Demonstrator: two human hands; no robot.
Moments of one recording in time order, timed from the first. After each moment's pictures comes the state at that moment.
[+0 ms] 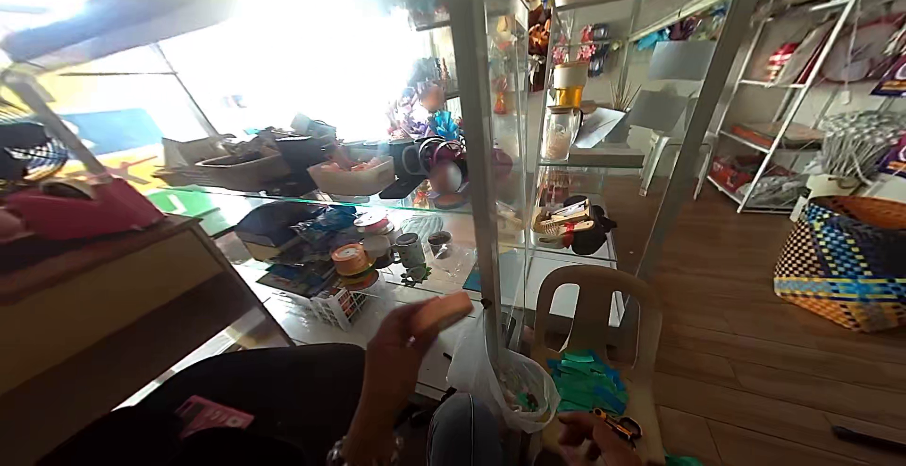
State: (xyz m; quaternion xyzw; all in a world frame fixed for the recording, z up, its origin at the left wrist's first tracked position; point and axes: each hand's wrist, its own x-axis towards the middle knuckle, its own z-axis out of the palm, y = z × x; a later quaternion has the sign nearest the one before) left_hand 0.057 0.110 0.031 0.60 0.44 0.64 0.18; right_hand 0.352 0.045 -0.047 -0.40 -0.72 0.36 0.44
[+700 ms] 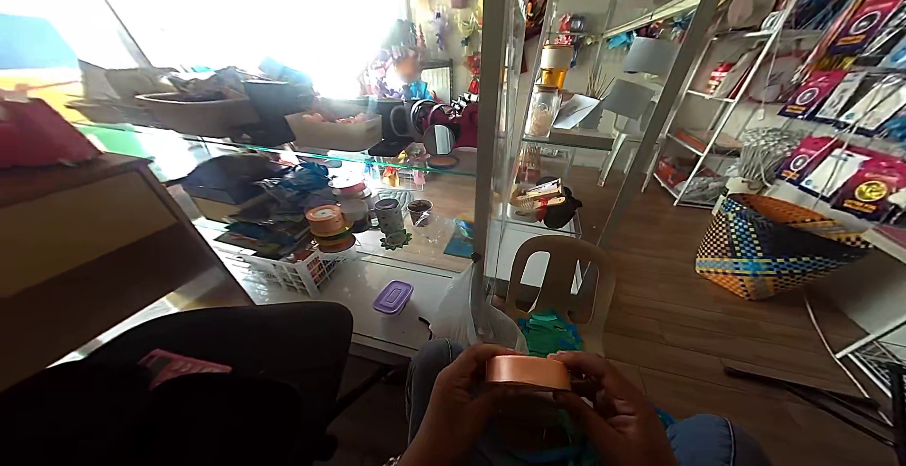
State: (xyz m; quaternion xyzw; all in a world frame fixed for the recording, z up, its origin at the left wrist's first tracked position) left_hand 0.117 0.017 -0.025 0.65 0.21 0.60 0.41; right_hand 0.334 -0.008 -0.006 -0.28 -0.68 0.34 0.58
